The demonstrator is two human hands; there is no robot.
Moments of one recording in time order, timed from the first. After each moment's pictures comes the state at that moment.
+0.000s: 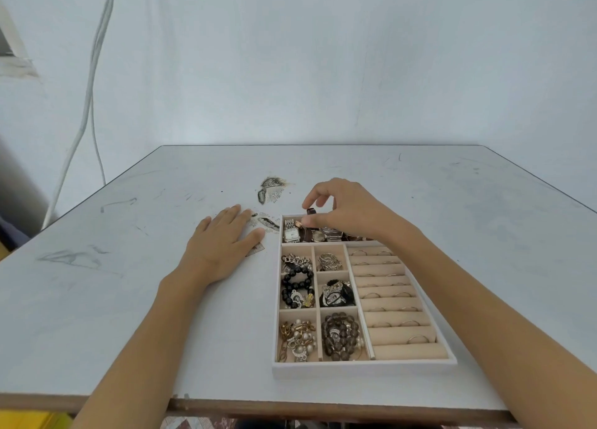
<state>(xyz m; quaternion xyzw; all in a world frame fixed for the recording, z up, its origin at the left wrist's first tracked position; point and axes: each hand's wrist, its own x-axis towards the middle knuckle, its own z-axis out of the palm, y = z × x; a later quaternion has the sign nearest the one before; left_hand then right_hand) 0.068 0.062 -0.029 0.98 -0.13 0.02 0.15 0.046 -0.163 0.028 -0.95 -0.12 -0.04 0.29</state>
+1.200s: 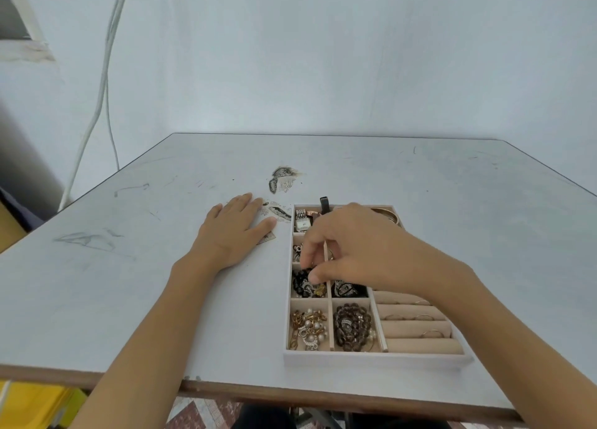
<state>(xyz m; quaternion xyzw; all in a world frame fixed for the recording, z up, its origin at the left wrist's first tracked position) 0.071 0.062 -0.031 0.98 -0.13 0.04 0.14 -0.035 -0.134 0.045 -0.95 -0.25 0.00 0.18</state>
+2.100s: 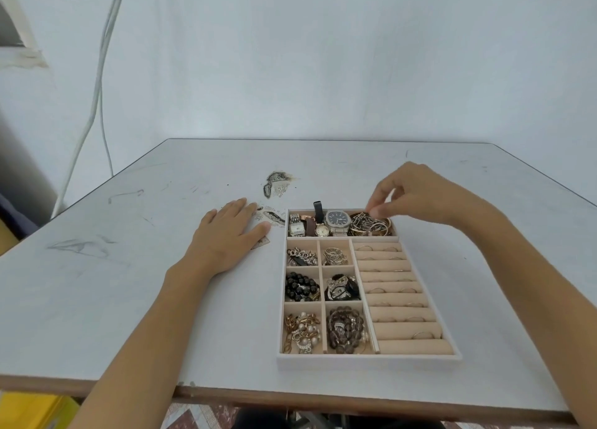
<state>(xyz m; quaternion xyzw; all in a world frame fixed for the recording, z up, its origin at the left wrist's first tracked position) 0.073 0.064 -0.033 0.98 -0.13 0.03 0.14 0.015 -0.224 0.057 -0.96 -0.08 -0.03 0.26</state>
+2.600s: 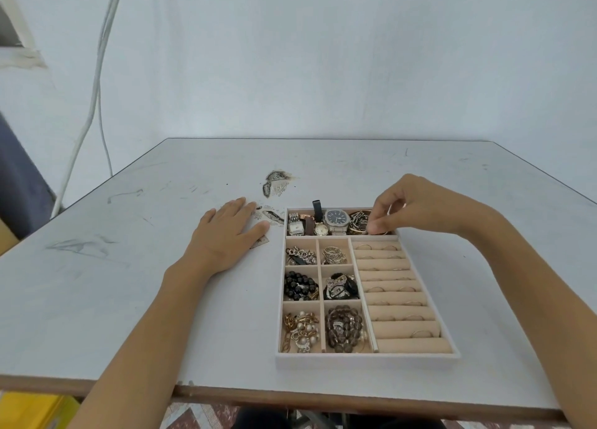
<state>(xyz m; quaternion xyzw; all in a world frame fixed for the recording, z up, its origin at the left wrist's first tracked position) 0.073 0.064 -0.033 0.98 -0.13 0.03 0.14 0.007 -0.228 0.050 -0.95 -0.11 0.04 0.30</state>
